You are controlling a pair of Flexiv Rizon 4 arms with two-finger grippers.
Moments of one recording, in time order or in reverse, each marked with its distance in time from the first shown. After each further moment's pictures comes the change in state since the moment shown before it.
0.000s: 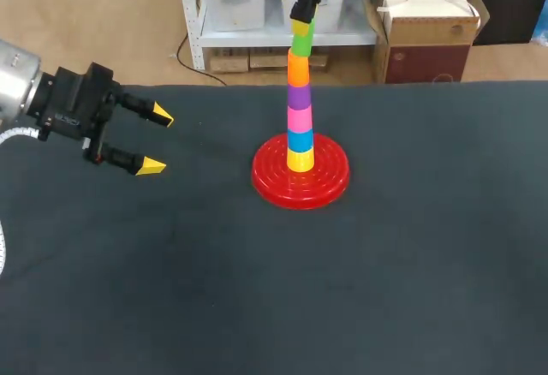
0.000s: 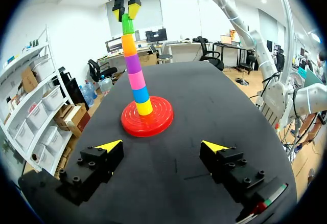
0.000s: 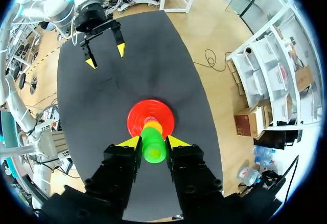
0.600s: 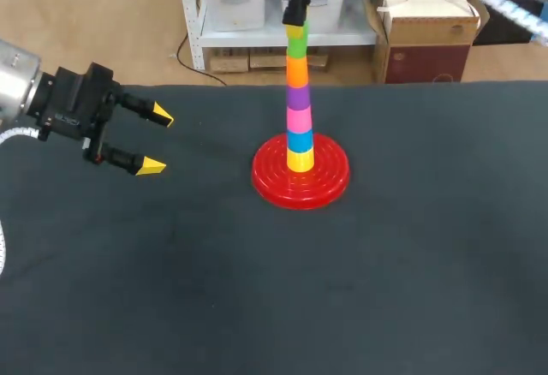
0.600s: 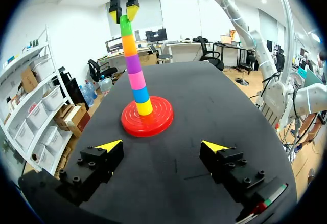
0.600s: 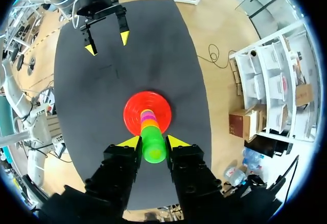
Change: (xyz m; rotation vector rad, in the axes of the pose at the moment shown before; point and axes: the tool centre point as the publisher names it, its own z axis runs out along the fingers) left arm 0.000 0.000 0.000 0.000 0.000 0.000; right arm -0.012 0.002 0.005 0.033 0.129 -0.108
